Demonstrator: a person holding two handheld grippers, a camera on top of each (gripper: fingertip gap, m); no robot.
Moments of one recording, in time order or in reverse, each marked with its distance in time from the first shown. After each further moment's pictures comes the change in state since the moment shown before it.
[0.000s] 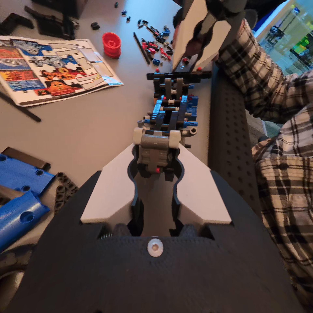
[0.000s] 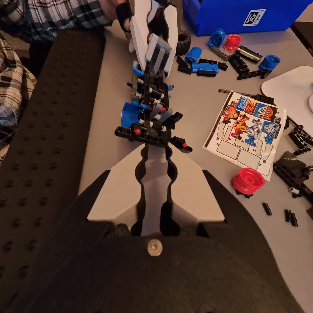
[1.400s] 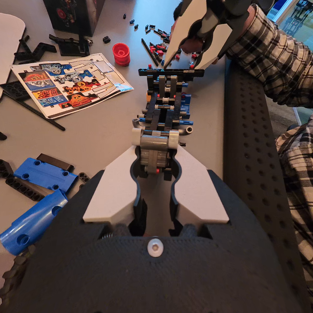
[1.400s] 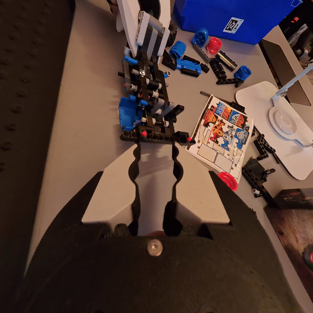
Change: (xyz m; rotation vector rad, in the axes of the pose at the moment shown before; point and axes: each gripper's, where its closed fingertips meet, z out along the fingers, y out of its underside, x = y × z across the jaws) left arm -0.010 -0.002 -0.006 0.009 -0.086 0.134; right arm 0.018 0.004 0.015 -0.063 0.169 -0.166
